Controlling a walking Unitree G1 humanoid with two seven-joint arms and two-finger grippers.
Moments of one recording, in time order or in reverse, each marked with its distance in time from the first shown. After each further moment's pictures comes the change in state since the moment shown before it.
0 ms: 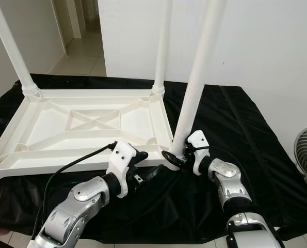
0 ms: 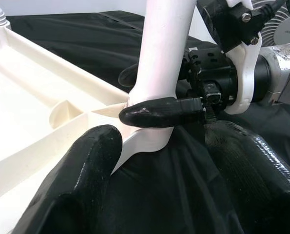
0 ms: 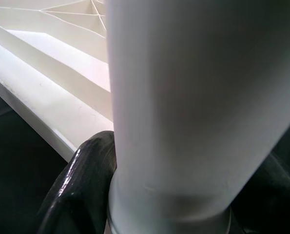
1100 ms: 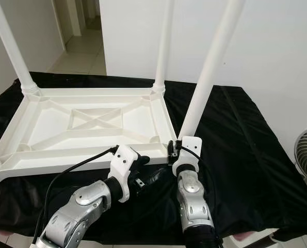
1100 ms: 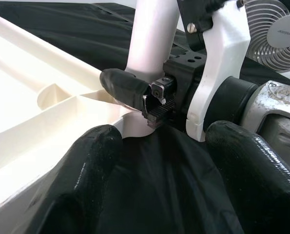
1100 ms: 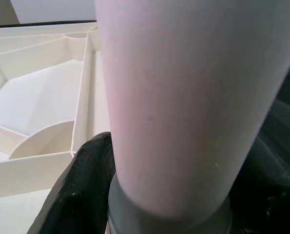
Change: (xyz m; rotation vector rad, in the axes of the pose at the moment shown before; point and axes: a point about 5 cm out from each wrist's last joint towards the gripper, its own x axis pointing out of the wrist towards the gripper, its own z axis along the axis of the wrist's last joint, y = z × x) left arm 0.000 -0.006 -0.004 -0.033 0.010 -0.010; right arm 0.025 0.052 0.016 0.259 -0.002 -0.890
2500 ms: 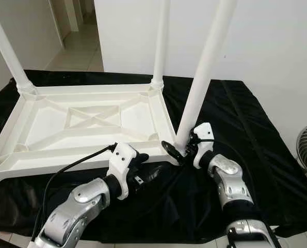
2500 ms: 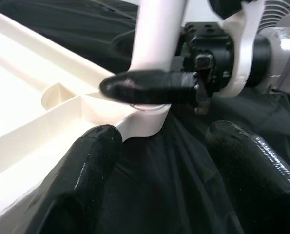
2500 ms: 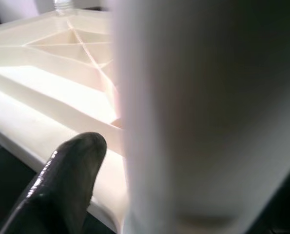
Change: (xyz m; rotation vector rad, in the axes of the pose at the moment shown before) left arm 0.000 0.003 0.004 0.009 -0.009 0.005; right arm 0.029 -0.045 0.019 -0.184 -0.039 0.840
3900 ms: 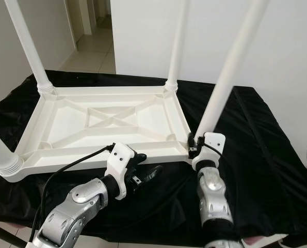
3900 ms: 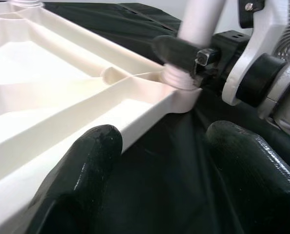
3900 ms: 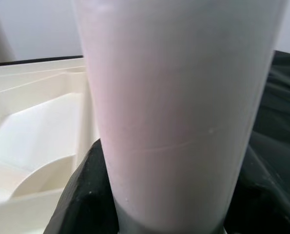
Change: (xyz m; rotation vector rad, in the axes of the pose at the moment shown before) left arm -0.004 0.004 -0.003 0.000 0.010 0.019; right arm -0.026 0.014 -0.022 0.140 -0.021 -1.000
